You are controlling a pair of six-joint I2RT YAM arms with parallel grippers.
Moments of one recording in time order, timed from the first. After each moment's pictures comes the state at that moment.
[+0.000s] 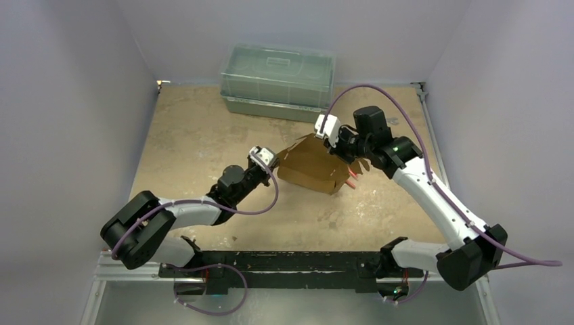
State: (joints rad) left arm -0.72 1.38 0.41 0.91 -0.03 0.10; right arm 0.50 1.22 1.22 -0.69 -0.27 -0.65
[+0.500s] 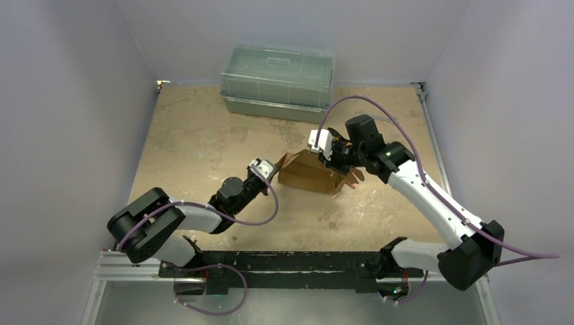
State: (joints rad) left arm -0.77 1.44 0.30 1.10 -0.08 0.13; right arm 0.54 1.22 1.14 -0.71 -0.39 -0.69
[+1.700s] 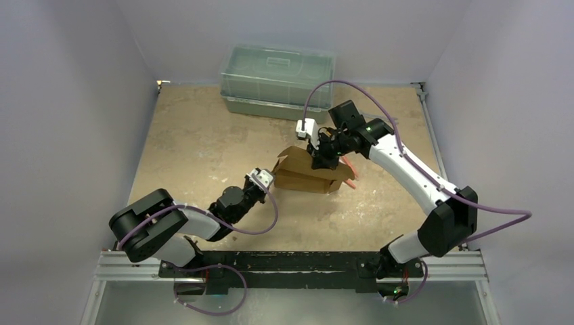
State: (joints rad) left arm -0.84 1.45 0.20 1.16 -0.21 0.17; right arm 0.54 1.47 1.35 -0.88 -0.53 -0.63
